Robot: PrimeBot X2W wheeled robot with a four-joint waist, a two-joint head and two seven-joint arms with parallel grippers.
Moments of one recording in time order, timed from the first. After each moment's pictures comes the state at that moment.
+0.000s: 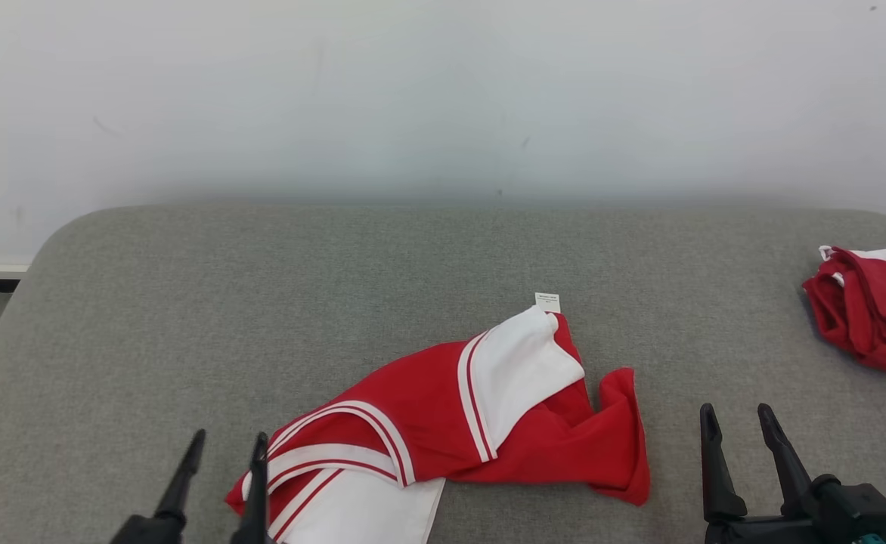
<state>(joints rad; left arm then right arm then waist) 0.00 0.13 -0.07 0.17 -0.18 -0.13 -0.26 0.02 -0.05 -0.02 0.18 0.20 0.13 -0.26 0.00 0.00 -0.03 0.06</state>
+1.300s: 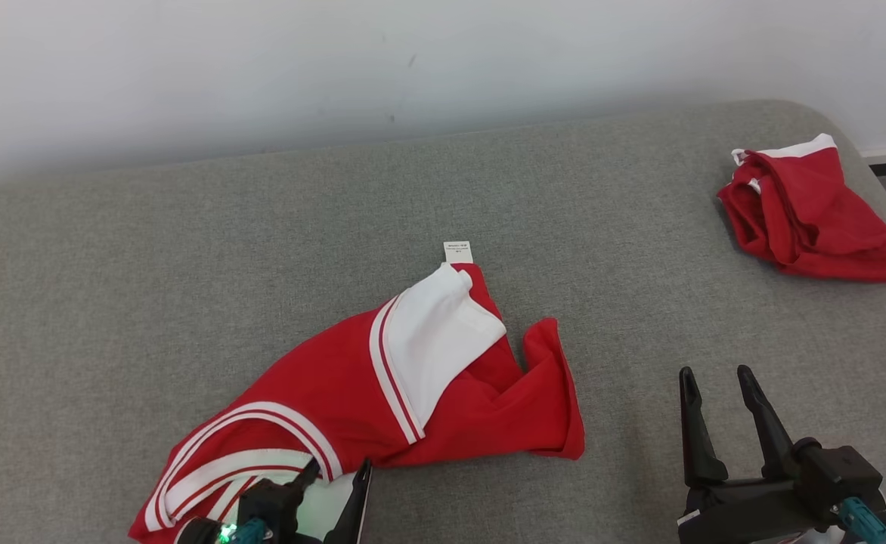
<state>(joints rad) -0.23 0.13 -0.40 0.60 -0.32 -0.13 -0.26 -0.06 -0.05 0.02 0.20 0.19 0.13 -0.26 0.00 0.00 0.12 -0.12</state>
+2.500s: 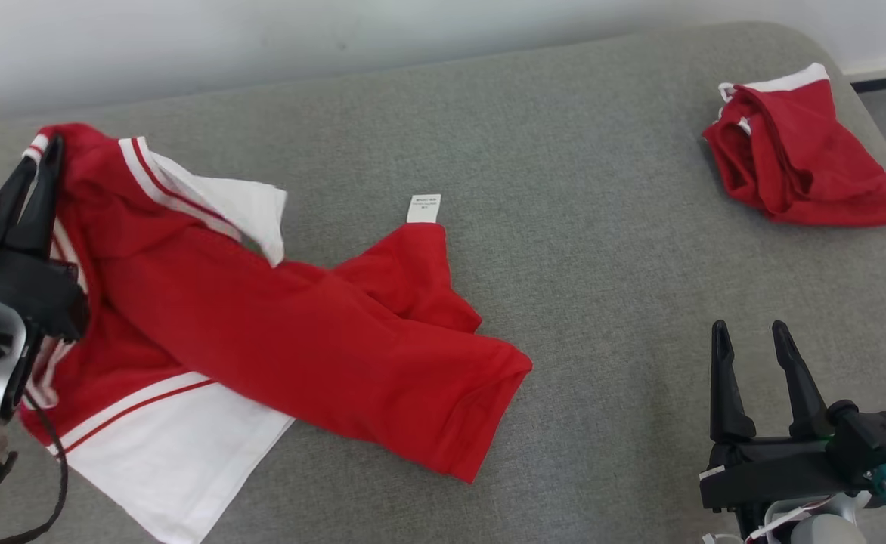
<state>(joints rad) -0.80 0.58 -0.41 0.60 -0.42 -0.13 -0.25 -0.13 -0.05 -0.04 0.18 0.19 0.13 -0.26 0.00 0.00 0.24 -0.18</state>
